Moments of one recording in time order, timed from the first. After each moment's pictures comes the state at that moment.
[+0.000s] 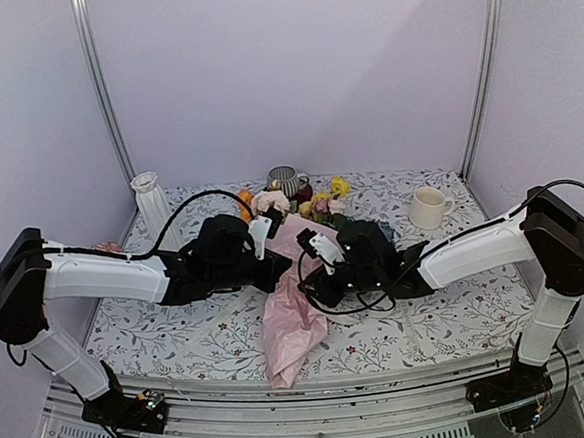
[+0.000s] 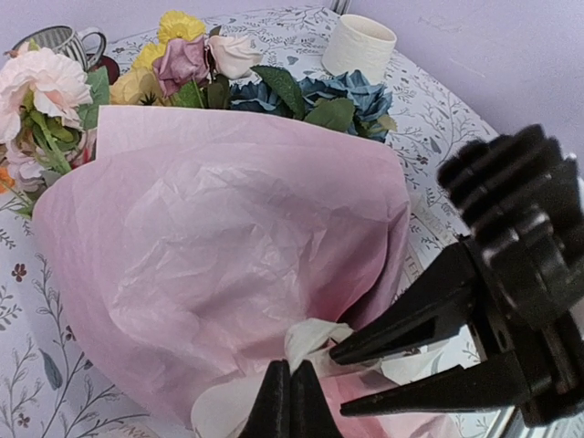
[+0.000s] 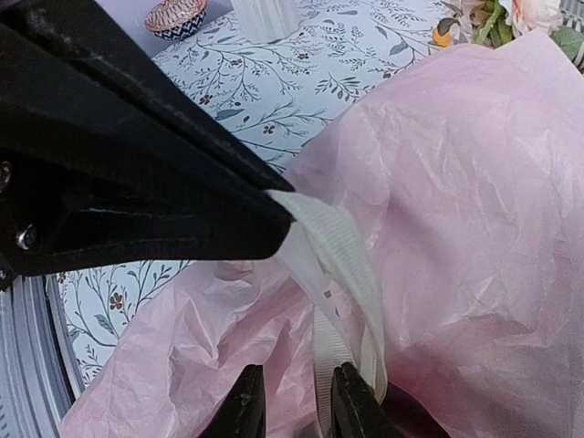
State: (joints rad) left arm -0.91 1.58 0.88 0.18 -0.06 -0.30; right arm 0.97 1.77 0.96 0.24 -0.09 0.21
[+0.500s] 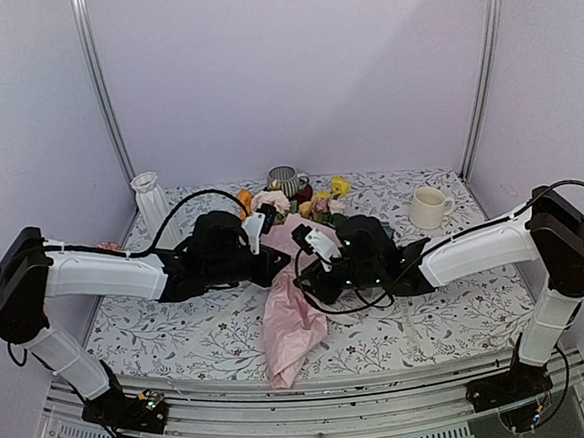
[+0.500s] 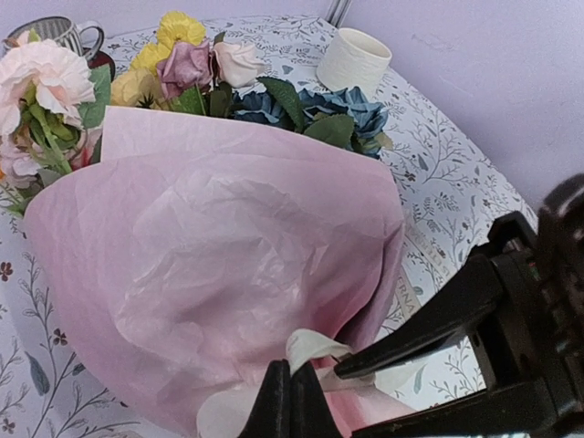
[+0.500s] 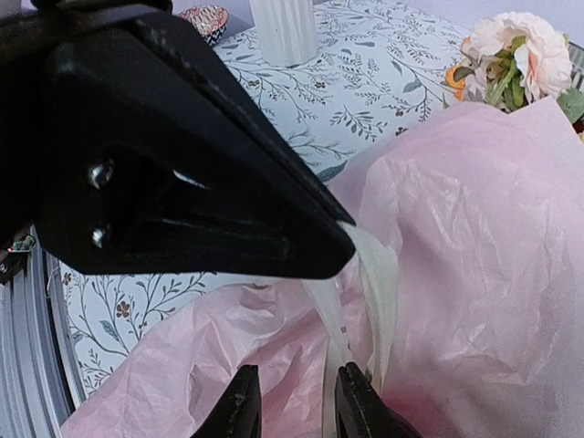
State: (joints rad) left arm -0.87 1.58 0.86 0.23 0.02 -0.34; right arm 0.98 1.75 0.97 0.25 -0.08 0.12
